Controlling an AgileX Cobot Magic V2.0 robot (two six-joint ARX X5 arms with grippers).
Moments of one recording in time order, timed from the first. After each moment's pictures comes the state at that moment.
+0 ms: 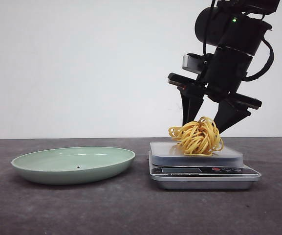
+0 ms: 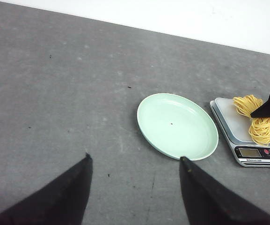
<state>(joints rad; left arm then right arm) -0.58 0.11 1.01 -1.28 -0.31 -0.39 0.43 1.71 1.20 -0.54 -0.18 0.34</state>
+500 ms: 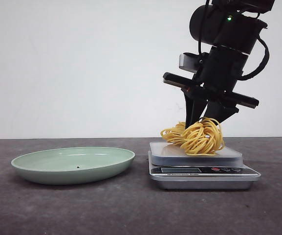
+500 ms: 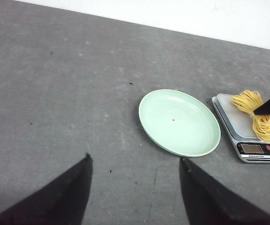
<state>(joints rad) -0.58 0.11 1.01 -1.30 -0.31 -0.39 0.45 1.70 1.20 -0.54 -0.16 0.37</state>
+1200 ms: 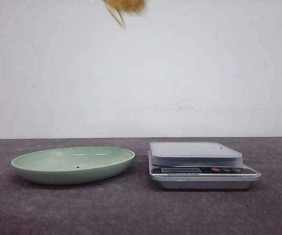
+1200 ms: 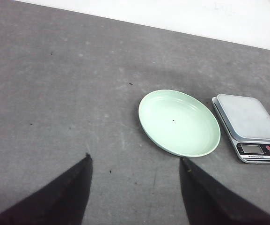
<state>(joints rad) -0.58 0.11 1.01 -1.30 -0.31 -0.39 0.69 1.47 1.50 -0.35 -0.23 0.45</state>
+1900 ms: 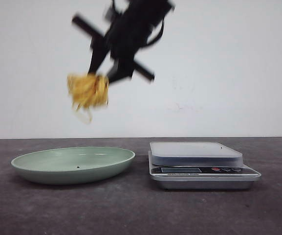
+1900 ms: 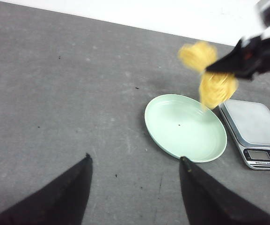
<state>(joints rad) -0.58 0.11 1.01 -1.29 -0.34 -0.39 0.71 2.01 1.66 -0.39 -0.26 0.56</state>
